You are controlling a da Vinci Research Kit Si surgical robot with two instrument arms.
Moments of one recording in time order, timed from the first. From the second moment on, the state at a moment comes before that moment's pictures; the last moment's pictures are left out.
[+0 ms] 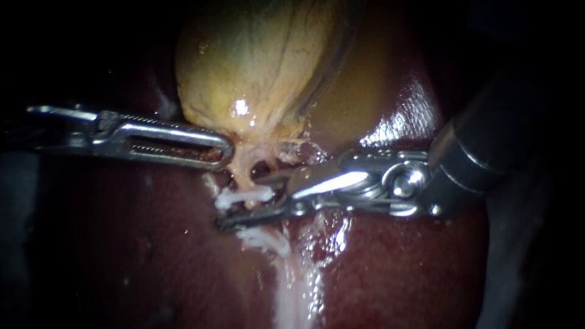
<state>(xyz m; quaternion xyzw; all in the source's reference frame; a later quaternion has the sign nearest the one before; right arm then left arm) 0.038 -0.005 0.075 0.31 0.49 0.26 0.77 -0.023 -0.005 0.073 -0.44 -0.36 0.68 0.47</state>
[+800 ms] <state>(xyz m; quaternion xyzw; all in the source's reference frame) 0.025 -0.002 0.067 0.26 0.53 0.15 0.80 -0.022 -0.005 0.073 -0.44 -0.36 0.68 0.47</state>
